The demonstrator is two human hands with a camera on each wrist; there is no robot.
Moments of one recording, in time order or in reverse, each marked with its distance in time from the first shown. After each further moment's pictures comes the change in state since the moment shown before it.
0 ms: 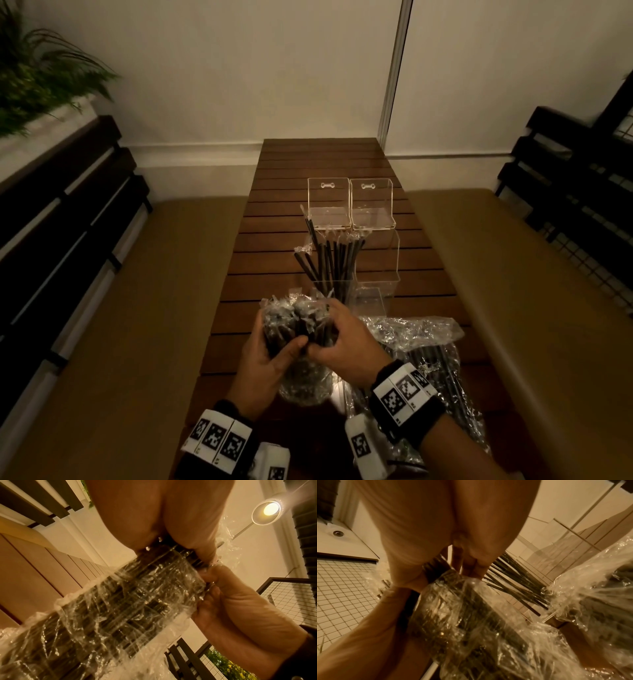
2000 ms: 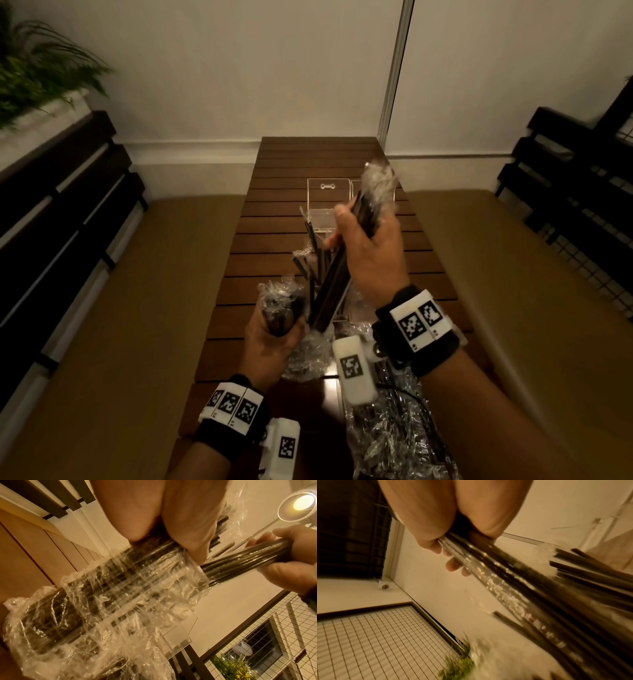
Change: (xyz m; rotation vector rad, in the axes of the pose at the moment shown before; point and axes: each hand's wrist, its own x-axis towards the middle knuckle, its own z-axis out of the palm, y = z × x) left_hand 0.044 -0.008 0.008 0.088 0.104 0.158; right_hand 0.057 -0.091 -0.056 0.270 0.468 -0.297
